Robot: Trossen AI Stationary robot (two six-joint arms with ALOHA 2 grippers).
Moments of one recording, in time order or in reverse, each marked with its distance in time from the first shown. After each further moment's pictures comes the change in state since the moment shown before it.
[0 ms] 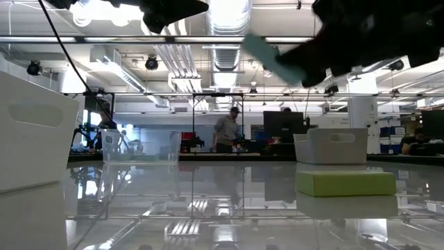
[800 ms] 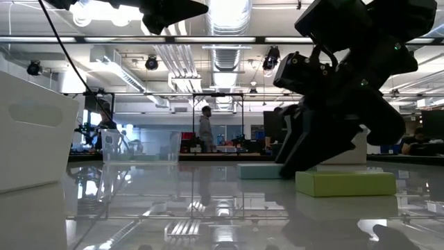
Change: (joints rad) left arm 0.000 0.000 -0.001 -0.012 0.000 0.000; right arm 0.001 0.338 0.293 -0.587 -0.003 0.112
